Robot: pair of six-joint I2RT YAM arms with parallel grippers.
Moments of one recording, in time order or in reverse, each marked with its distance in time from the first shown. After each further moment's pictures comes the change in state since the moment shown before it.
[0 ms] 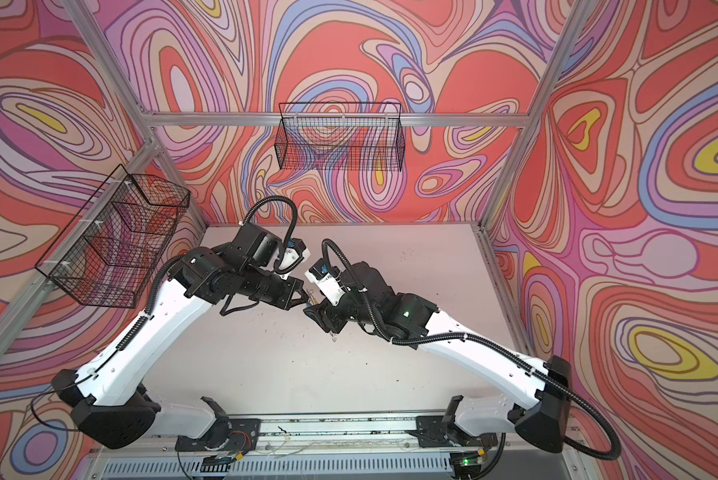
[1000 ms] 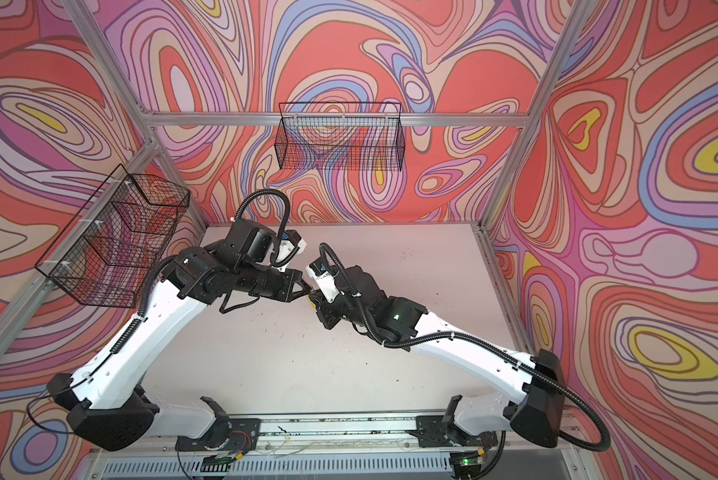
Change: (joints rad) left arm 0.008 -0.015 0.012 0.064 0.016 -0.081; right arm 0.018 0.035 -0.055 0.137 0.135 0.078
